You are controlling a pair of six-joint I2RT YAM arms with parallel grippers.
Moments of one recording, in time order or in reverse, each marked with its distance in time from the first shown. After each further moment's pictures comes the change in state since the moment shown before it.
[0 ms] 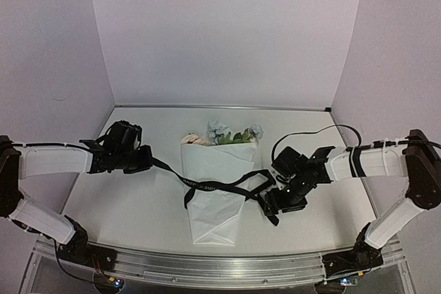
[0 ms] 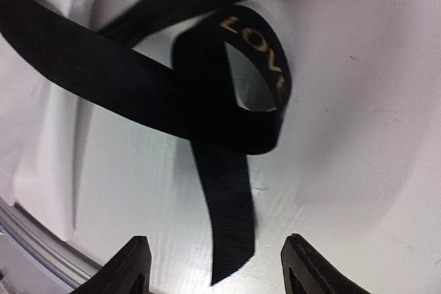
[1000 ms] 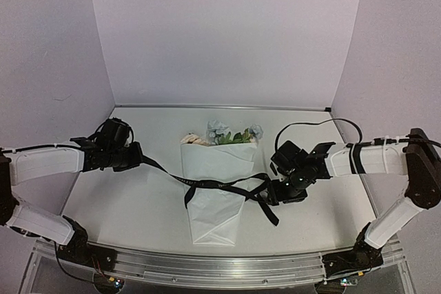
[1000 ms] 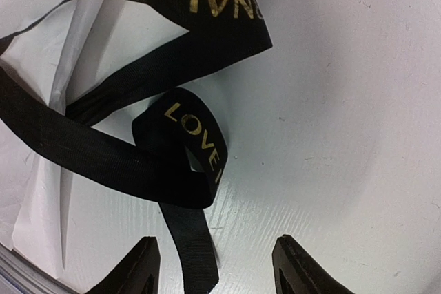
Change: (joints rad) left arm 0.048 -0.078 0.009 -0.115 -0.109 -0.018; right arm -0.020 0.007 0.038 0.013 0.150 0.017
